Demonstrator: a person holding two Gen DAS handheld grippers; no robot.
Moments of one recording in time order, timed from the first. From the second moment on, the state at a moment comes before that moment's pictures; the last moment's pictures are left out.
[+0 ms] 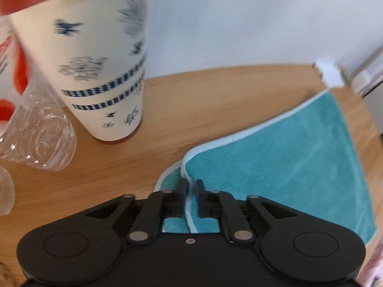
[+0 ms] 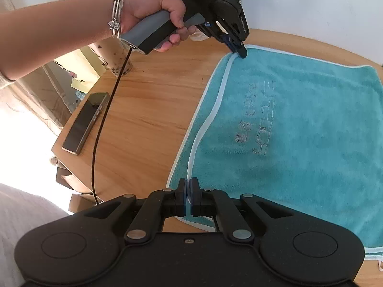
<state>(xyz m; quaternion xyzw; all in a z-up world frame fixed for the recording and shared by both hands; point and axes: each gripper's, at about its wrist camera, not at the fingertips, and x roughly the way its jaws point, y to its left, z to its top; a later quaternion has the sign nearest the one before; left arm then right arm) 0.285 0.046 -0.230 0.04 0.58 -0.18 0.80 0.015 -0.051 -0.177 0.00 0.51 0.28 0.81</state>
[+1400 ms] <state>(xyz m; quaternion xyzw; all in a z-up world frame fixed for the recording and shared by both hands) 0.265 0.106 -0.213 0.03 0.54 -0.15 0.83 0.041 -0.099 -0.178 0.02 0.51 0.26 0.82</state>
